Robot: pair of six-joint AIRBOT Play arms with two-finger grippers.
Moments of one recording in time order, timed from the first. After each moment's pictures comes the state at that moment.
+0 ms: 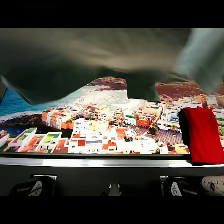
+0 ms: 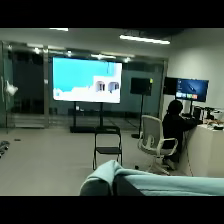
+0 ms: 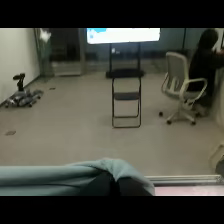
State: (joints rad) left arm 0.19 -0.70 1.91 1.13 -0.96 -1.49; right arm -0.28 -0.68 1.82 -1.25 1.02 1.46
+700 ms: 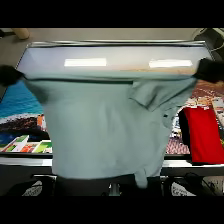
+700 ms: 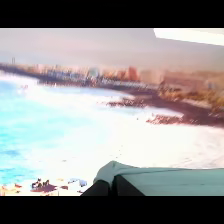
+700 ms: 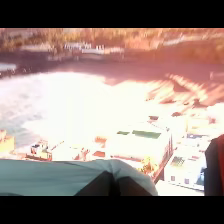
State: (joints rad) left arm 0.19 -1.05 1.36 1.20 -1.13 -1.47; right arm -0.19 -1.31 1.75 -1.29 1.50 1.52
